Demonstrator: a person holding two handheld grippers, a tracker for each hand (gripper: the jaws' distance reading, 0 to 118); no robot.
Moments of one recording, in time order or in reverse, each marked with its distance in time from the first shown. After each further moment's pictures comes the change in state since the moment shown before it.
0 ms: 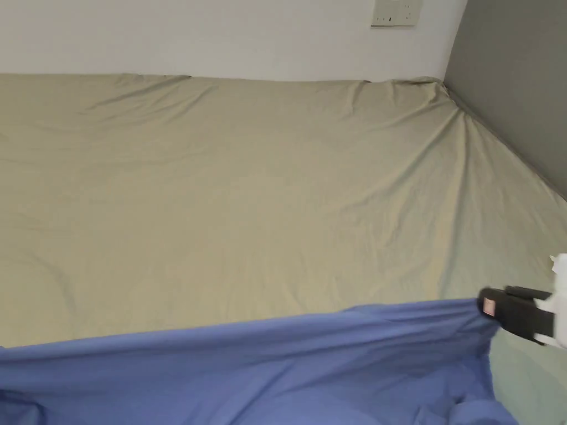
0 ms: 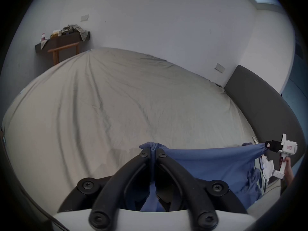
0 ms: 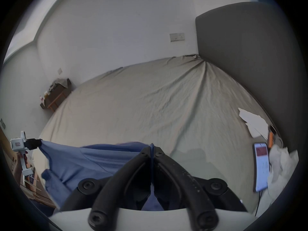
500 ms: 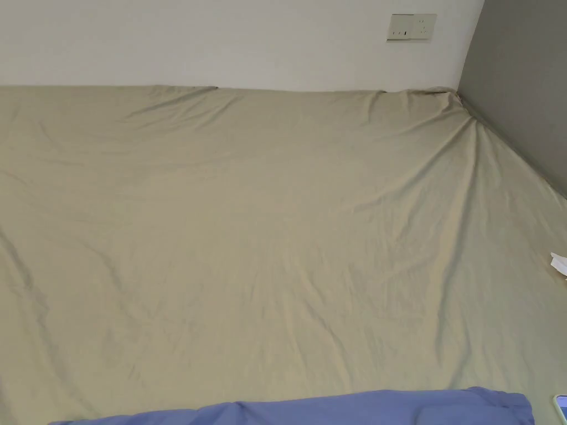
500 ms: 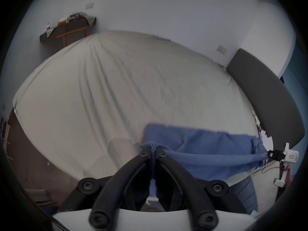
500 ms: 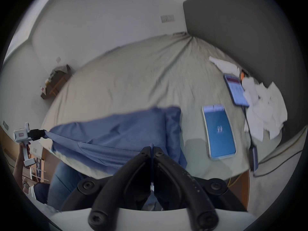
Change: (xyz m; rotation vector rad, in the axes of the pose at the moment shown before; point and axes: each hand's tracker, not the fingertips) left arm -0.030 -0.120 0.069 -0.268 0.059 0.000; right arm -0.001 -0.164 0.095 -0.303 -0.076 -0.038
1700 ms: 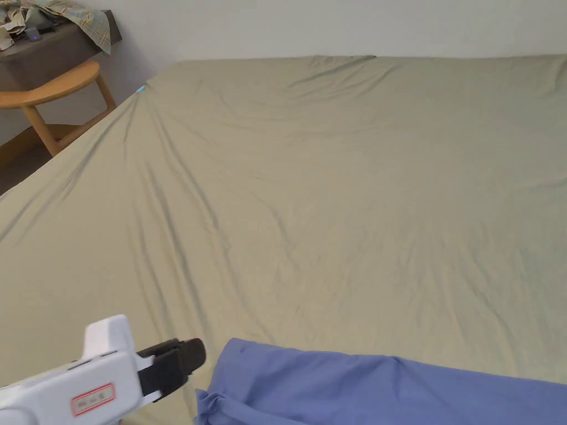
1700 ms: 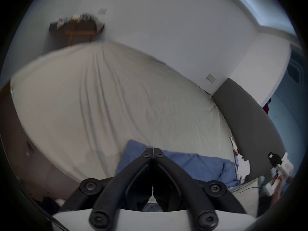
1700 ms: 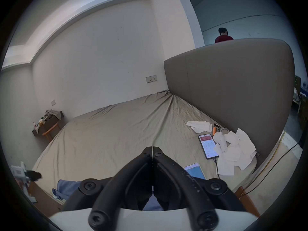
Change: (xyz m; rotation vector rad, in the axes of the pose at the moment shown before) left arm -0.026 0.006 0.025 0.188 -0.229 0.229; right arm -0.022 0.029 0.136 0.598 -0.089 -0.123
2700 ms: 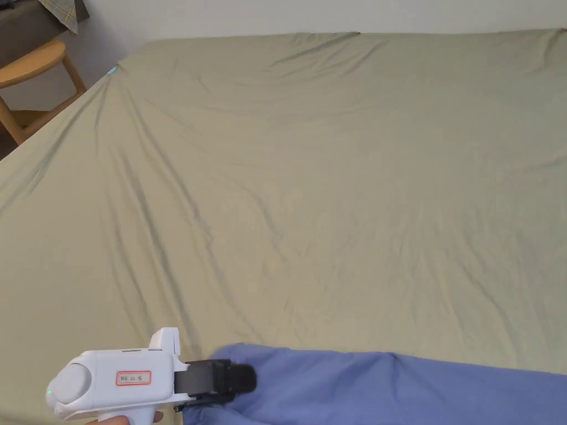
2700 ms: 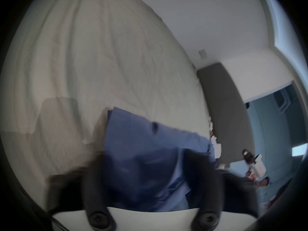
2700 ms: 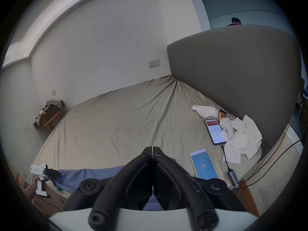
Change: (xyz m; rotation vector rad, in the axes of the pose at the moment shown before) left arm -0.058 0.001 -0.122 -0.419 -0.251 0.067; right arm -0.042 -0.007 -0.027 -0.120 0.002 0.044
